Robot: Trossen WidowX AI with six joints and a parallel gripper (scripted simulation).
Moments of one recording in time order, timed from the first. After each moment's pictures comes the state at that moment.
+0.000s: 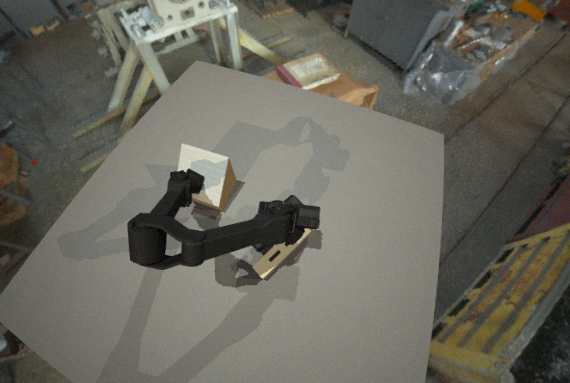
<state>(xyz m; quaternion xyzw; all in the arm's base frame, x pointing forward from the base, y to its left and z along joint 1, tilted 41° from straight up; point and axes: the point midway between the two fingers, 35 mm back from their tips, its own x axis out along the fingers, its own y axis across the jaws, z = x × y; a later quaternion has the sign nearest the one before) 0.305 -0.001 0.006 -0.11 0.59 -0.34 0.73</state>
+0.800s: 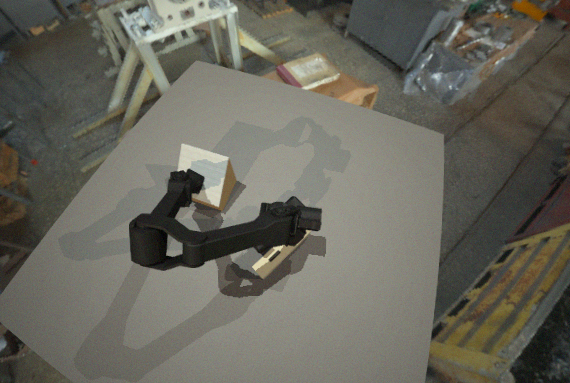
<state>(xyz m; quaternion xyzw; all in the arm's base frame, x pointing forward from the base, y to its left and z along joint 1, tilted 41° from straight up) 0.310 -0.002 0.008 -0.11 0.59 -0.34 0.73</state>
